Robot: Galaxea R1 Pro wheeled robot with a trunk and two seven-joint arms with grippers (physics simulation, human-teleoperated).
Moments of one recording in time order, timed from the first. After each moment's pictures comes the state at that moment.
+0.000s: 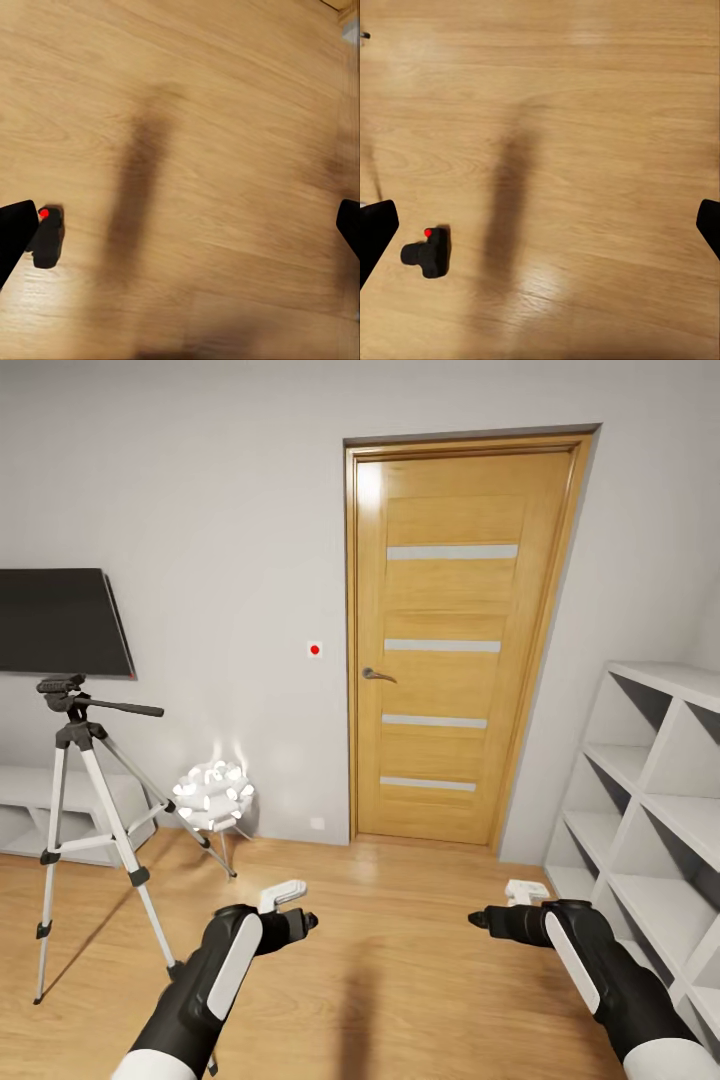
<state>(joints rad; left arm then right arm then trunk) -0.45 -0.11 -0.07 -1.08 0.47 0.83 0.26 -0.47 -0.19 0.02 -1.05 -0.23 0.85 0.21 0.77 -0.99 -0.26</state>
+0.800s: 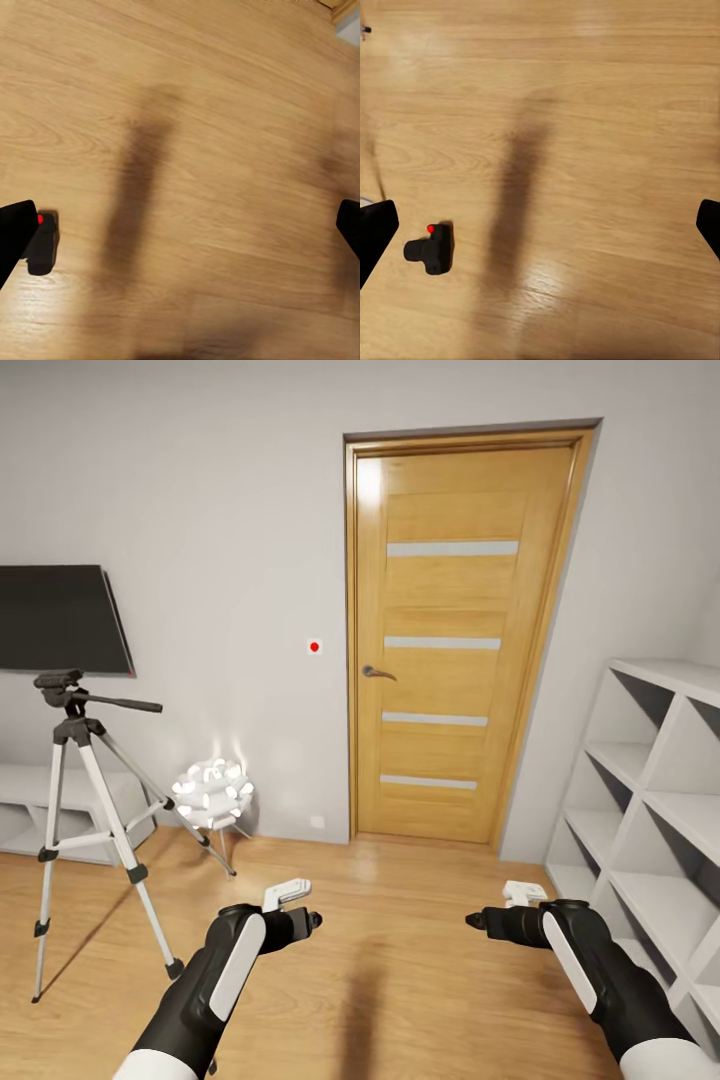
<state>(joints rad) -0.45 -0.11 -0.09 -1.09 0.47 0.82 0.26 -0.47 -0.18 0.02 -1.05 -0.23 0.87 0.21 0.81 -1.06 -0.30</state>
